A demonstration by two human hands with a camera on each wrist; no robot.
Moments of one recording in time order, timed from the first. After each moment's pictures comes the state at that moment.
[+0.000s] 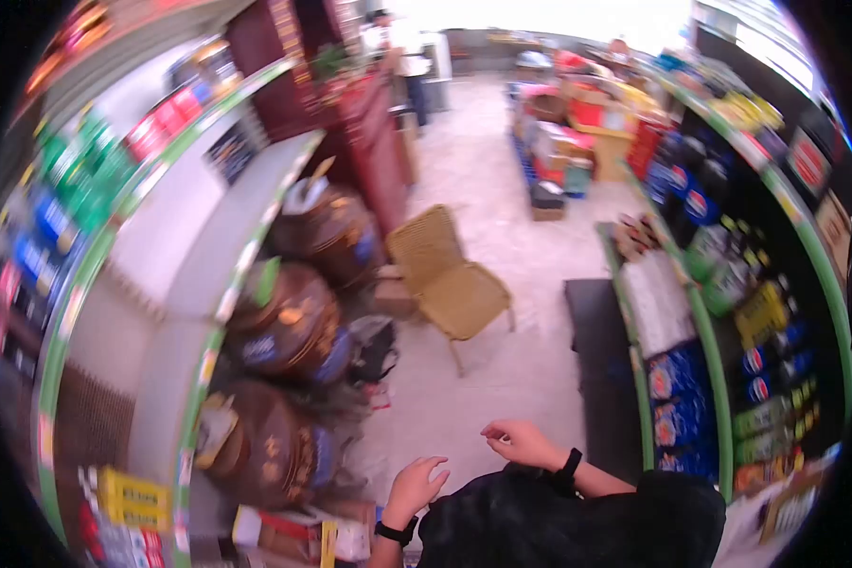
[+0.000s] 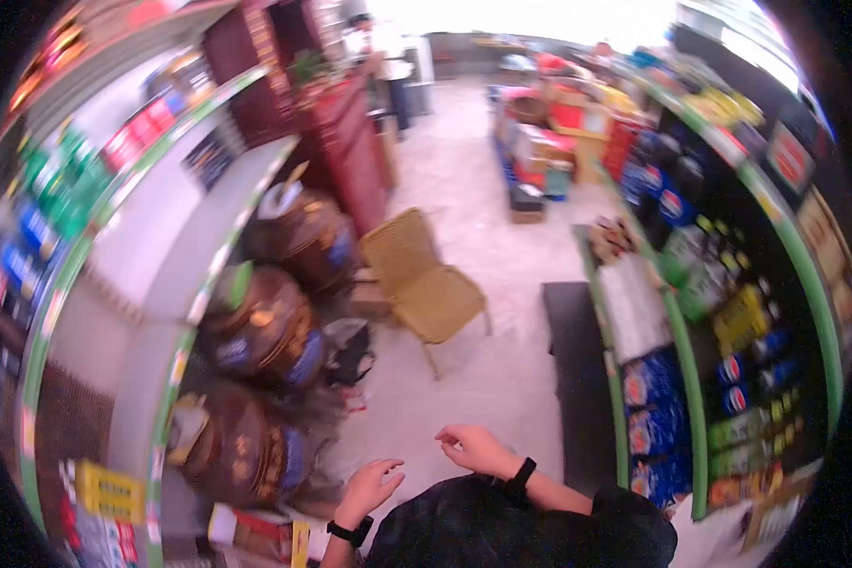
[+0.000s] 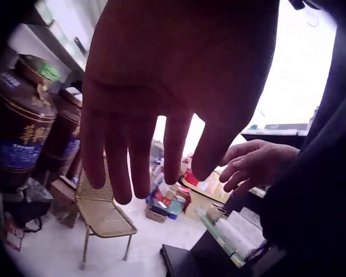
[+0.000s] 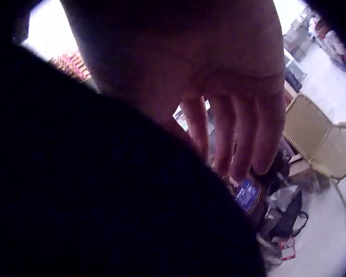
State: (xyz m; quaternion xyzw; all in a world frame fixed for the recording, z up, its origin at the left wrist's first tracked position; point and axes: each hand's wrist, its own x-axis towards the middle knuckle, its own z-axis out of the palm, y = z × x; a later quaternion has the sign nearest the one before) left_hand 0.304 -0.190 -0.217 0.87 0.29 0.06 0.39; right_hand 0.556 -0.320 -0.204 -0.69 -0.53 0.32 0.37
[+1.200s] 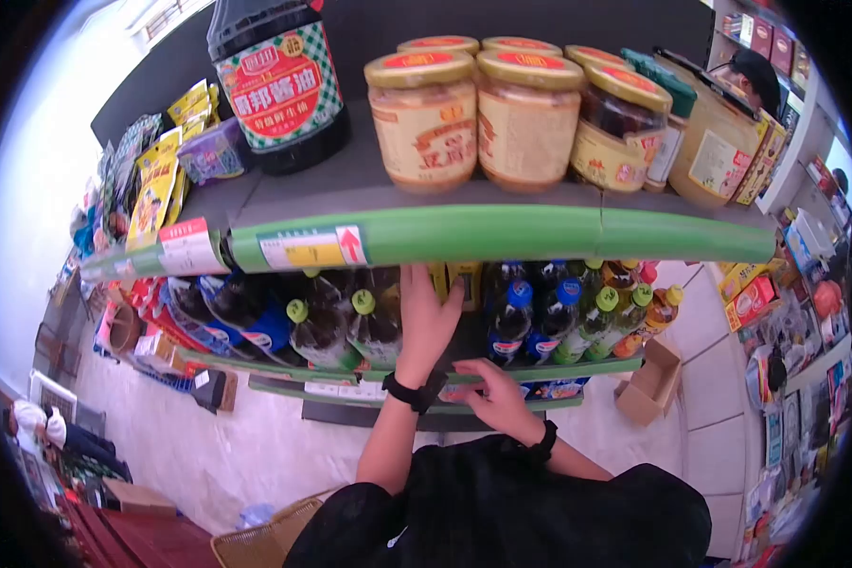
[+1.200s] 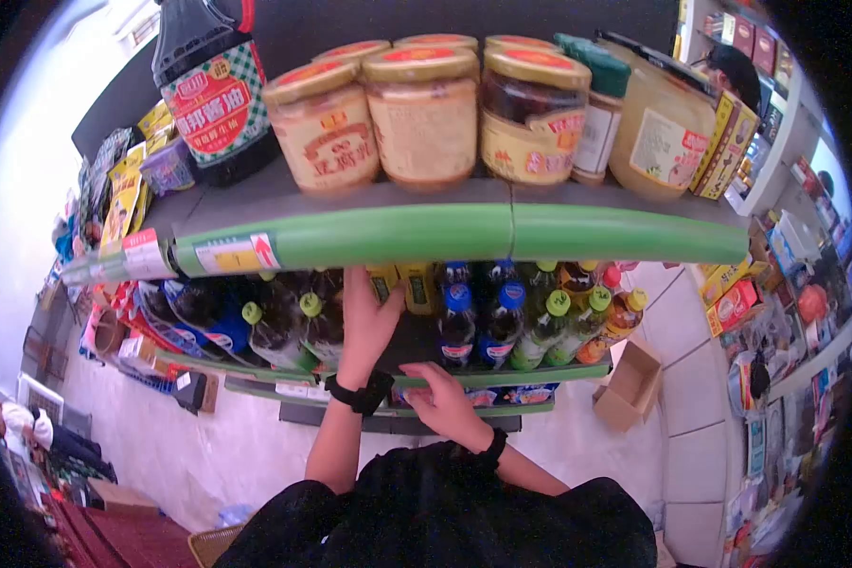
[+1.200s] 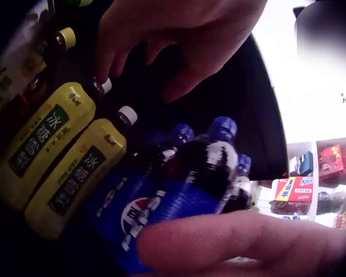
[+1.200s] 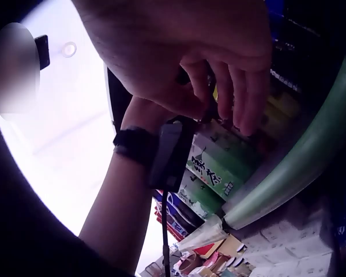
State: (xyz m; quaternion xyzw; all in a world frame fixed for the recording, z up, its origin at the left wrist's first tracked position) left_hand 1.023 -0.533 -0.041 0.71 -0.41 0.10 0.56; right_hand 0.850 -0.565 -0.125 -0.77 0.11 -0.21 0.58
